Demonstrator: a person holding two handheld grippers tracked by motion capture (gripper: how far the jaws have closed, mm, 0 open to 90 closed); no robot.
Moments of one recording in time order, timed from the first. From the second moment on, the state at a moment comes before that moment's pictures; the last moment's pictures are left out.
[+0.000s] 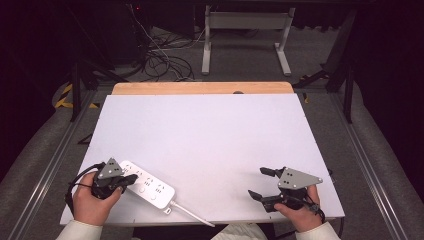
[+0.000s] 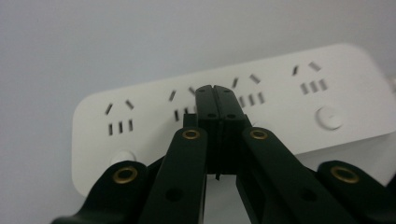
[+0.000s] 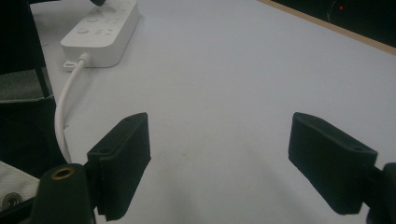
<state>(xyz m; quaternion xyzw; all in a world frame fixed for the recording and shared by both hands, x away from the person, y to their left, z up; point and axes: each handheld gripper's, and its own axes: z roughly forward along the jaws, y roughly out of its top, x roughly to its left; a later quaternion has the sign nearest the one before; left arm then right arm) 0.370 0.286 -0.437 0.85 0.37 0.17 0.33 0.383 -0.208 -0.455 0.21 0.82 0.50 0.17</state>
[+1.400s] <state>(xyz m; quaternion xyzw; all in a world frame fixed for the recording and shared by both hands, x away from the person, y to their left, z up) 0.367 0.268 -0.451 0.88 0.35 0.12 0.30 0.382 -0.208 -0.456 0.21 0.82 0.50 0.17</state>
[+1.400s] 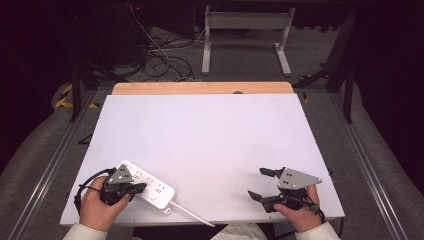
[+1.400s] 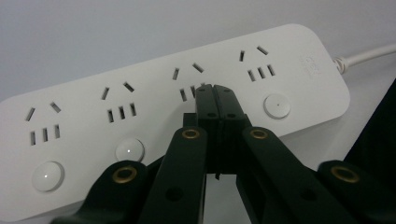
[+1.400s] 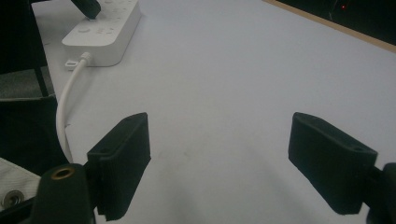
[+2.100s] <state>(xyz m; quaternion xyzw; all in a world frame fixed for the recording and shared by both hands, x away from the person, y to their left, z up) 0.366 0.265 -0.454 0.88 0.34 0.14 0.29 0.381 -0.208 -0.455 0.21 0.82 0.50 0.17</state>
